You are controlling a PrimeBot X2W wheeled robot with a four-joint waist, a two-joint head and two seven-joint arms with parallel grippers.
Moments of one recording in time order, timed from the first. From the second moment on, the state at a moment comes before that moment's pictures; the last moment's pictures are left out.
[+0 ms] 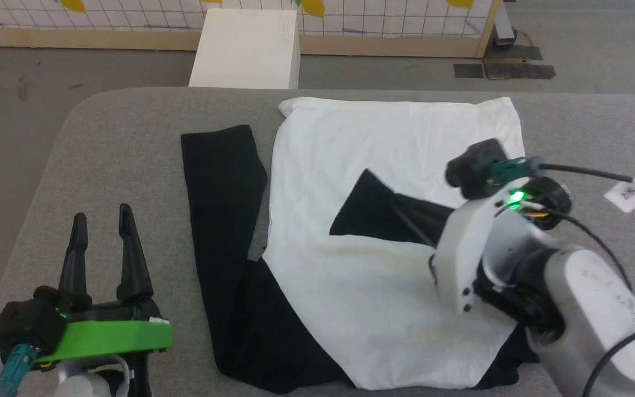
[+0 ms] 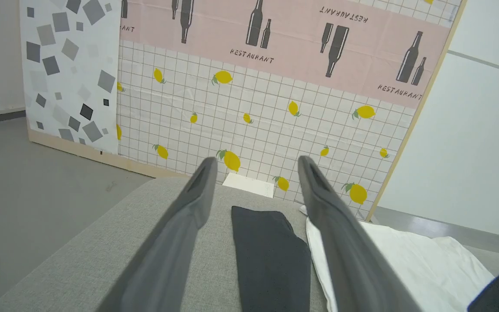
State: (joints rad) left arm -0.01 0.05 0.10 -0.13 -0.31 -0.07 -0.26; right arm -0.45 -0.29 0.43 -0.09 0.52 0.13 0.66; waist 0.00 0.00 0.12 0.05
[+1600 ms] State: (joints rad) left arm -0.05 0.05 0.04 -0.01 -0.35 -0.05 -0.26; right arm -0.19 -0.07 -0.34 -0.06 0.35 0.13 0.00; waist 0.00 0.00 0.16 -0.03
